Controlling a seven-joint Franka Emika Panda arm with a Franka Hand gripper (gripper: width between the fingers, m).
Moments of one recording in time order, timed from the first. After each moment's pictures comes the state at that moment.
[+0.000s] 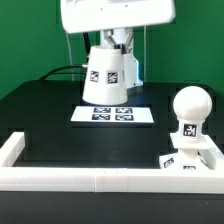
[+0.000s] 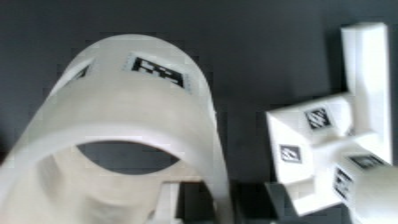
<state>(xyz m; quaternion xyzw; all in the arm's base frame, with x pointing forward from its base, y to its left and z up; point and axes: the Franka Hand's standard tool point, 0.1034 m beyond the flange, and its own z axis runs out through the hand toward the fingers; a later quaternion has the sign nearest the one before) 0.504 -0.007 0.191 -0.99 0.13 -0.01 0.06</state>
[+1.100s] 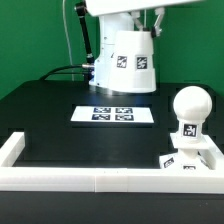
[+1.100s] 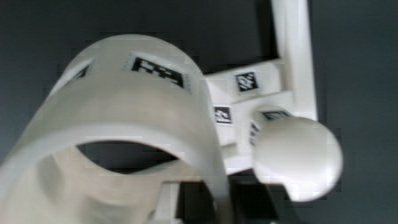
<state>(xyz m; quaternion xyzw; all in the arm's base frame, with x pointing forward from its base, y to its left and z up) 0.542 0.047 0.228 -0.99 0.13 -0.03 0.08</state>
